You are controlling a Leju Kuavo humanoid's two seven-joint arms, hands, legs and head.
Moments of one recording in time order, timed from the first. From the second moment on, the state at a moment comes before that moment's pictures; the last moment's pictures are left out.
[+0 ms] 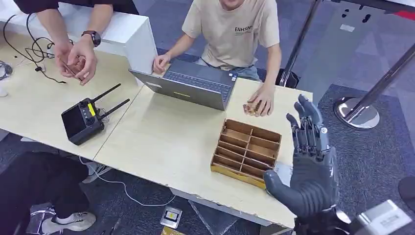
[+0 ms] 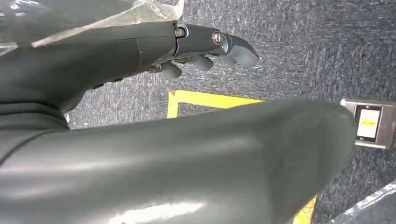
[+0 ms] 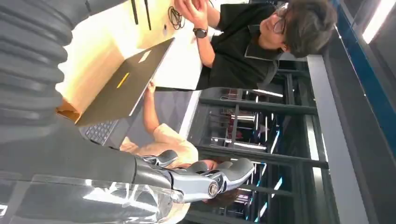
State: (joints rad) left arm -0.12 0.10 -0.97 -0.19 0.94 0.33 -0.13; right arm -0.09 -0.22 0.54 -2.10 0.04 -0.37 -0.18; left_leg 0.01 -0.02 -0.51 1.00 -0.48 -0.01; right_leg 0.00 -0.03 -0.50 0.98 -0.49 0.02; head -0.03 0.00
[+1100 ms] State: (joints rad) left arm -0.12 0.10 -0.97 -0.19 0.94 0.34 -0.11; right arm -0.07 -0.24 0.54 -2.08 0.22 -0.42 -0.06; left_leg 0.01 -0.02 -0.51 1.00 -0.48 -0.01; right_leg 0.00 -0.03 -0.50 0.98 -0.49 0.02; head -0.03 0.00
